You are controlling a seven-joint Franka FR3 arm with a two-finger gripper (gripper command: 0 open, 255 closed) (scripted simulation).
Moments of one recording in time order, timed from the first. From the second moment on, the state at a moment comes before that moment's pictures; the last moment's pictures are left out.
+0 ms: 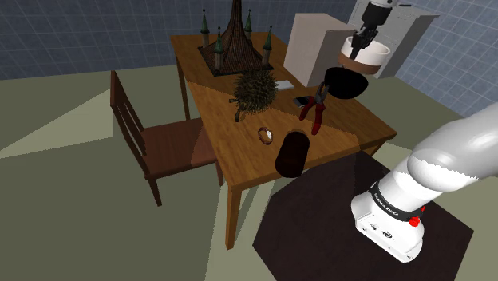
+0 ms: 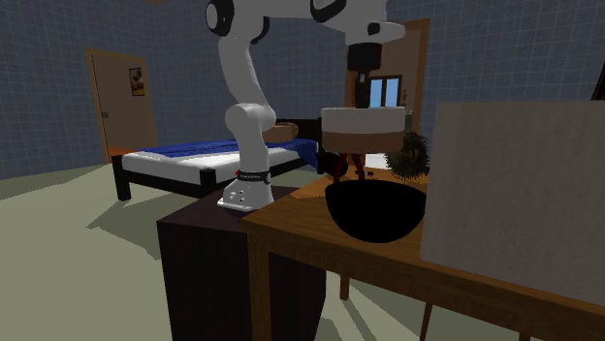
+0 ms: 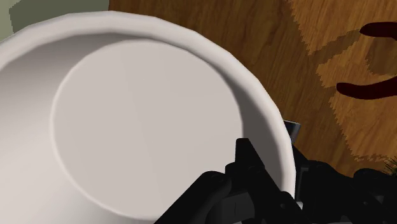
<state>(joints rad) -0.08 -0.28 -0.43 -2.16 -0.09 1.90 -0.47</state>
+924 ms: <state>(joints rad) -0.08 -0.07 -0.49 -2.08 -0.01 2.01 -0.58</state>
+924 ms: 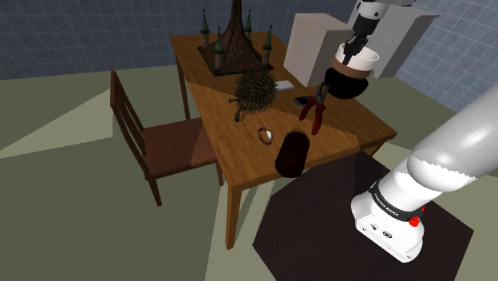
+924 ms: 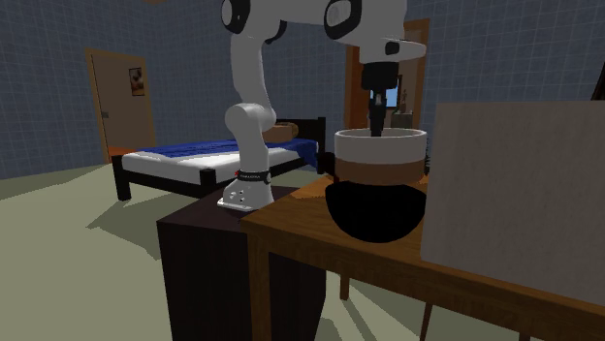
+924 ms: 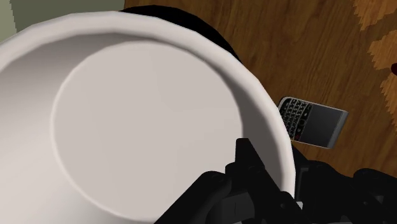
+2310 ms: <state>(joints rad) -0.08 -0.05 -0.50 -2.14 0.00 2.08 -0.59</state>
